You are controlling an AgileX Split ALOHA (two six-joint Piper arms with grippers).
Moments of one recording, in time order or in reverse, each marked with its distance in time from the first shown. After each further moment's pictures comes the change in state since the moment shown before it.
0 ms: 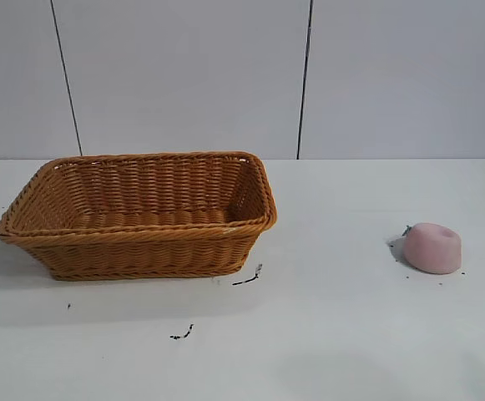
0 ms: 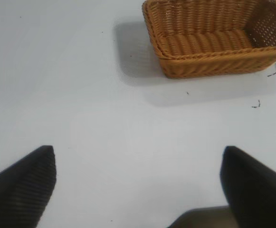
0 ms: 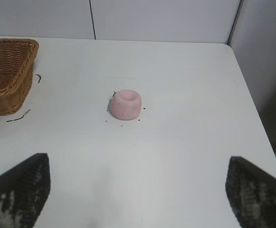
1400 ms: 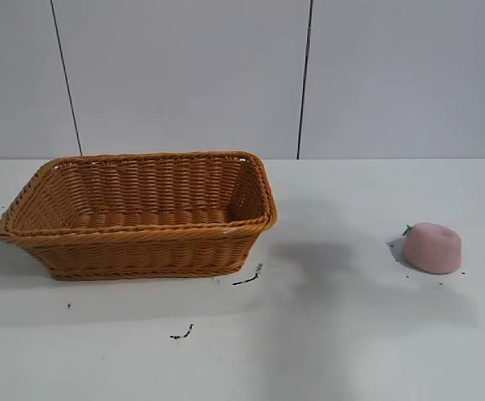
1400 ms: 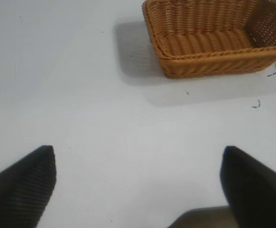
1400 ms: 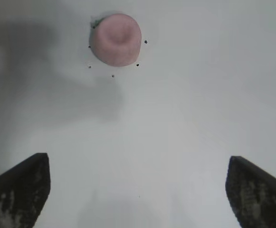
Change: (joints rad) left arm 0.000 0.000 0.000 0.000 0.000 0.000; right arm 0.000 1.681 -0.772 0.027 -0.094 -0.021
